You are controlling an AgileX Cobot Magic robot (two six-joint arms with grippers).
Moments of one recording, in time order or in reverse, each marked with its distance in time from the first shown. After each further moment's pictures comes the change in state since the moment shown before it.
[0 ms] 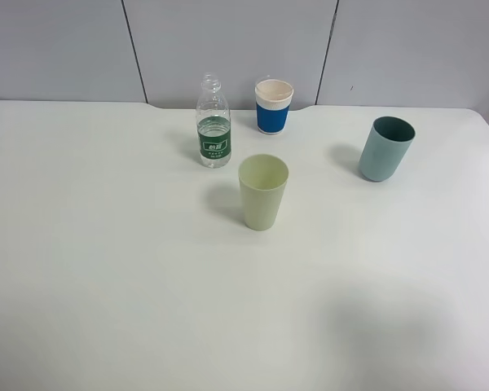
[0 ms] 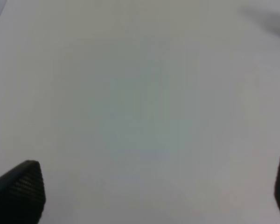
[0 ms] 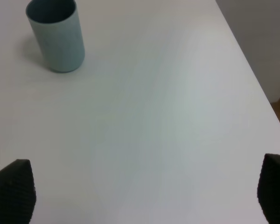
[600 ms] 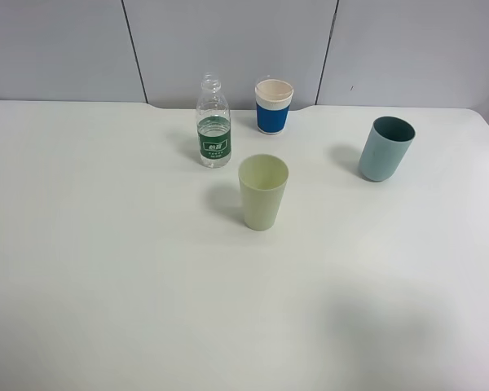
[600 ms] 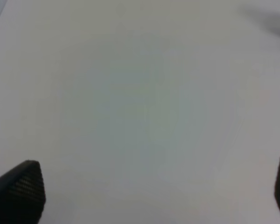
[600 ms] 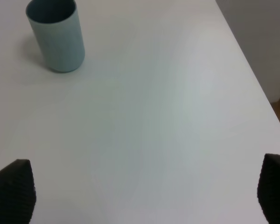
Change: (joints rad) left arm 0.000 0.000 0.000 0.000 0.000 0.000; right arm 0.000 0.000 0.000 0.000 0.000 0.000
